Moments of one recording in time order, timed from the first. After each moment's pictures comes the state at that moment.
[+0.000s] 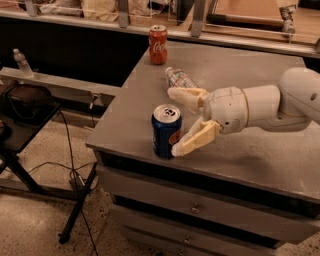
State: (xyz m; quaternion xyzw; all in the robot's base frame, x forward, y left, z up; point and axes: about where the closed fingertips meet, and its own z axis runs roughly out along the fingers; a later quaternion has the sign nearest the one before) arm 0.470 -0.032 0.906 -0.55 0.52 0.45 0.47
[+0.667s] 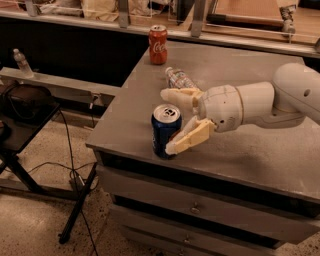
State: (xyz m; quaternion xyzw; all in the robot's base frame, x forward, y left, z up) arm 0.468 -0.021 0.907 -0.56 0.52 0.45 0.46
